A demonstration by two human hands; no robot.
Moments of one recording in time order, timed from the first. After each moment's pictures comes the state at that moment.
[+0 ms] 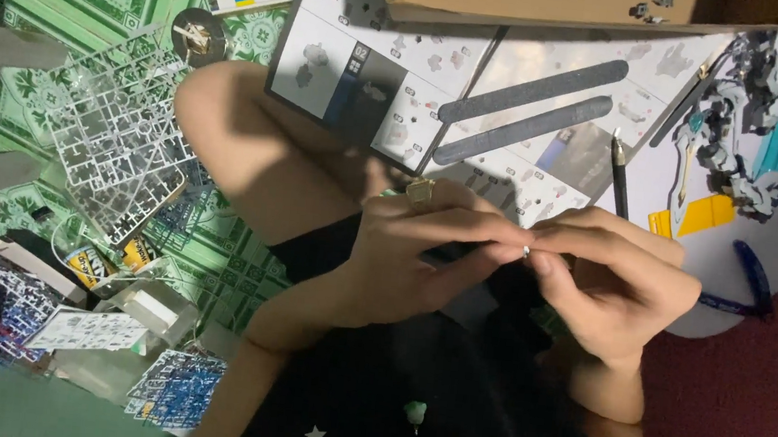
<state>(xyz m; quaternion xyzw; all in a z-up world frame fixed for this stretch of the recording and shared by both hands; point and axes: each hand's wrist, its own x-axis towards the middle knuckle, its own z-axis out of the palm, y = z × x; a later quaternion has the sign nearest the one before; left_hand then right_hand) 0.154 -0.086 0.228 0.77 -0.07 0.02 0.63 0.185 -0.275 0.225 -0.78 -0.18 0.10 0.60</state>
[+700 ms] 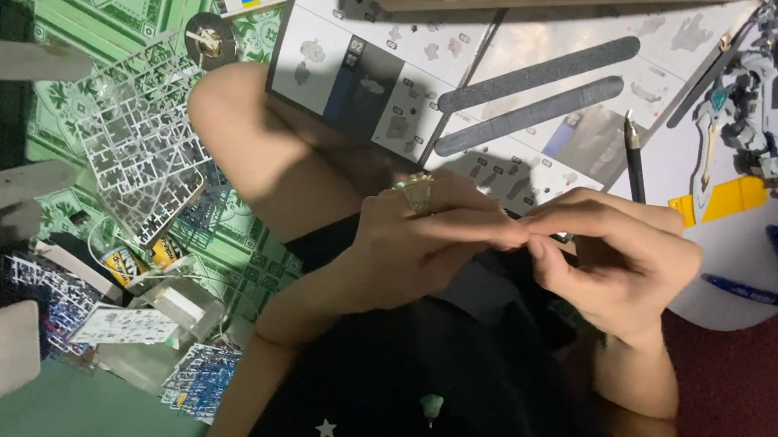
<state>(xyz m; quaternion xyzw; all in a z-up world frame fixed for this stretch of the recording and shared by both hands) 0.152 -0.089 0.208 0.77 -0.12 0.02 0.63 0.196 -0.278 0.219 -0.76 -0.20 0.13 0.61</state>
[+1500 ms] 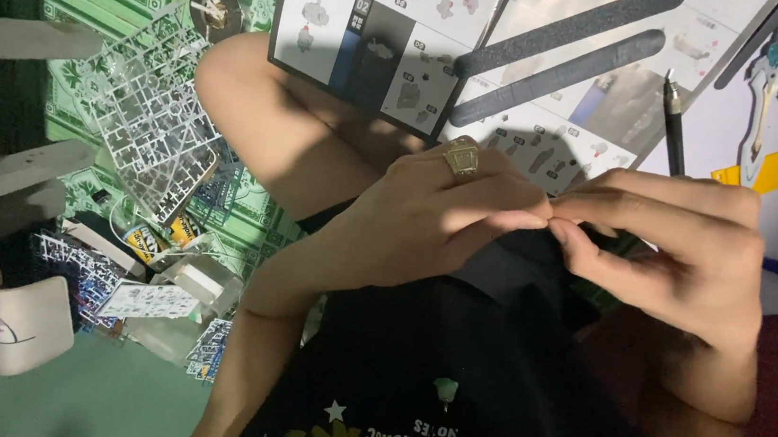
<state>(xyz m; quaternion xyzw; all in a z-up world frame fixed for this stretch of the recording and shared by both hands) 0.165 -0.082 0.213 0.80 -0.24 -0.04 0.55 0.214 -0.292 0.235 -0.79 -0.32 0.19 0.49</state>
